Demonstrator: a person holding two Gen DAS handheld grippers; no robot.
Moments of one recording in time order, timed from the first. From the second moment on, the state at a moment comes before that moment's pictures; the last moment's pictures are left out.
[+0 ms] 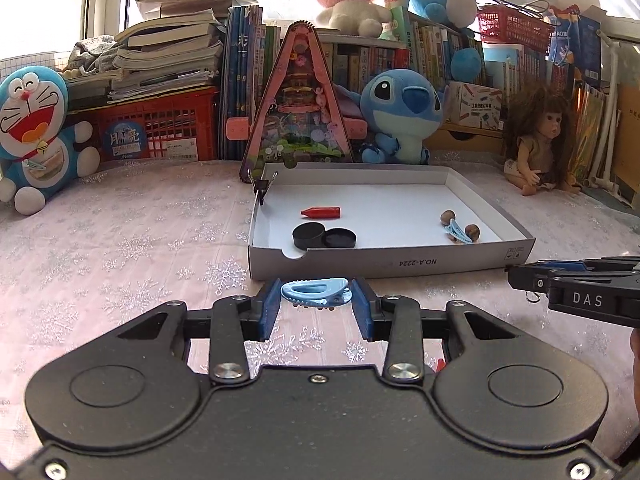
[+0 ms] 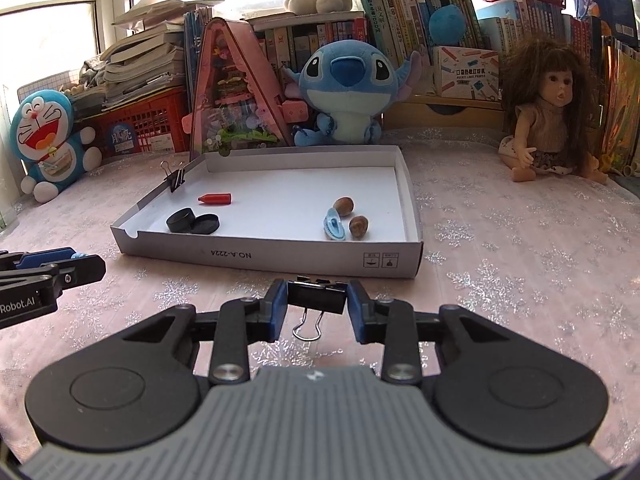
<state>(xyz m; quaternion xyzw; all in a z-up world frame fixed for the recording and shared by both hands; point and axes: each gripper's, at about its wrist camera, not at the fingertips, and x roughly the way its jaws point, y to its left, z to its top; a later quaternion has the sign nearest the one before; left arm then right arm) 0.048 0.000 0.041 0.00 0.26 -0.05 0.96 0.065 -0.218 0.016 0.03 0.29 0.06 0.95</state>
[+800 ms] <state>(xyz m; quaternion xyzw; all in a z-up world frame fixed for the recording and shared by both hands) 0.215 0.012 0.058 -0.04 0.32 -0.05 0.95 0.194 -0.262 0.041 0.09 0.34 0.08 0.93</state>
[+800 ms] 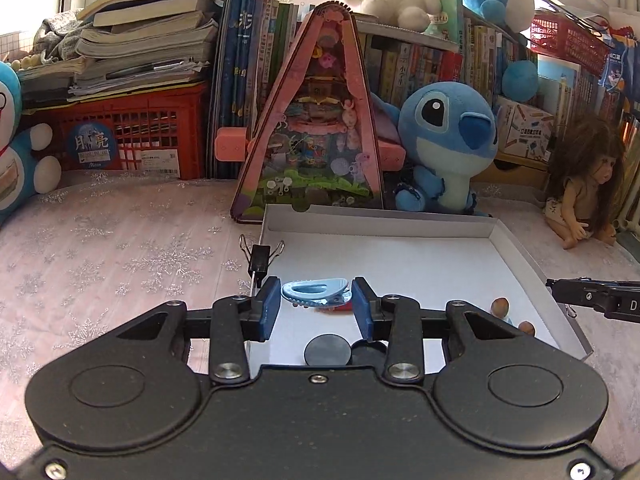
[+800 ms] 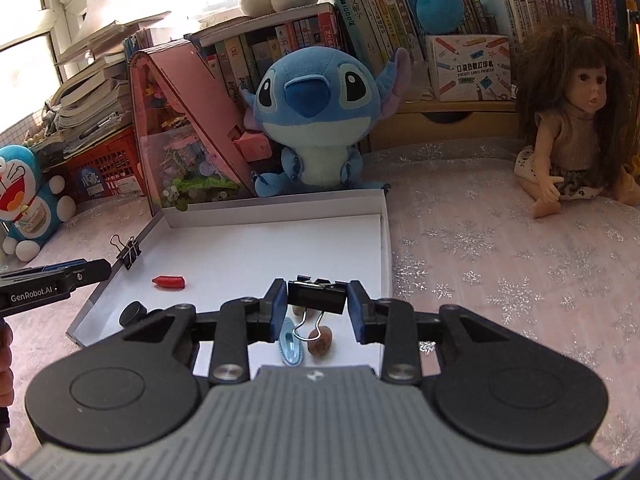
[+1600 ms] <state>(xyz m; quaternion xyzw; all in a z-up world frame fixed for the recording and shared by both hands) 0.261 -0.003 0.013 -0.02 0.36 -0.04 0.93 0.237 -0.256 0.004 0.09 0.39 0.06 0.91</state>
